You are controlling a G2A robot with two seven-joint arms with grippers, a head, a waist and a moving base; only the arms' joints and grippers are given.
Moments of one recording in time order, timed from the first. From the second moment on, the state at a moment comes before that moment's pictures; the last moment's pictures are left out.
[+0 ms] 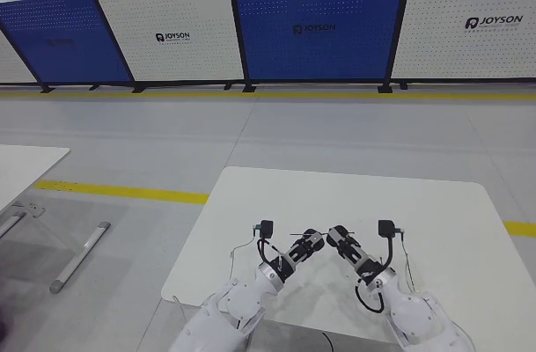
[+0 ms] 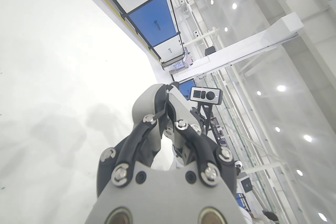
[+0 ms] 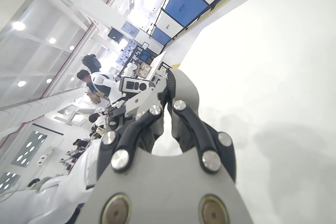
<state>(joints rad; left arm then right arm) 1.45 -1.29 -1.06 -1.51 0.03 -0.30 -0.11 -1.31 -1.28 1.03 -1.41 -0.21 -0.34 0.25</state>
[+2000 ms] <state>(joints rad) 1.43 -1.28 -1.06 -1.51 0.01 -0.26 -0.10 -1.30 -1.29 1.05 -1.39 -0.24 -0.33 0.26</state>
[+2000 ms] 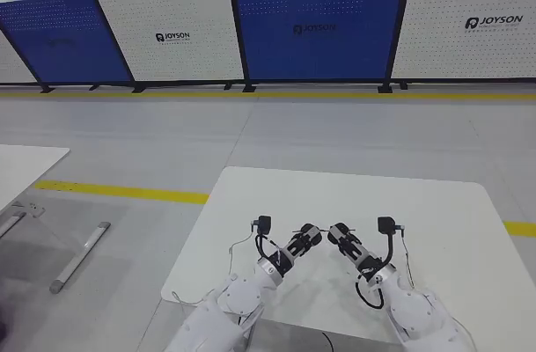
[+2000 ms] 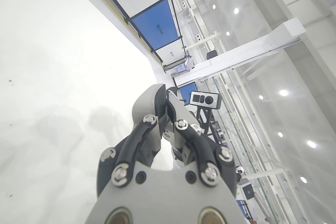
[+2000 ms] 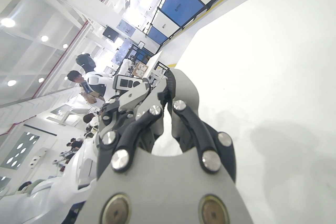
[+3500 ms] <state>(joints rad) 1.46 -1.29 -1.10 -1.59 -0.32 -0.23 -0.11 -1.27 -1.26 1.10 -1.43 -0.63 -0.17 0.32</state>
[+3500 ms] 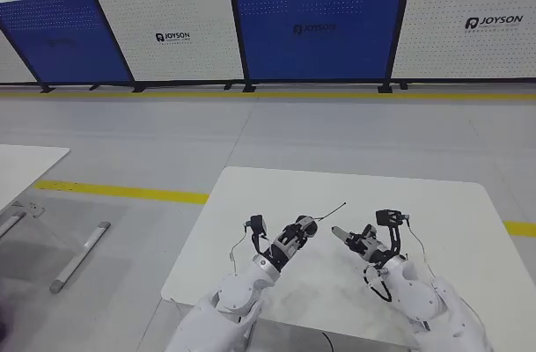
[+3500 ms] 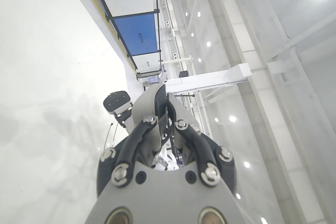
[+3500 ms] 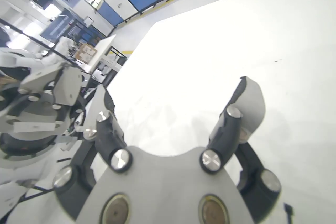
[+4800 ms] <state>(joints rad) 1.45 -1.30 -1.05 -1.57 -0.28 -0.24 -0.08 -1.25 -1.29 1.04 -1.38 -0.56 -0.25 0.26</state>
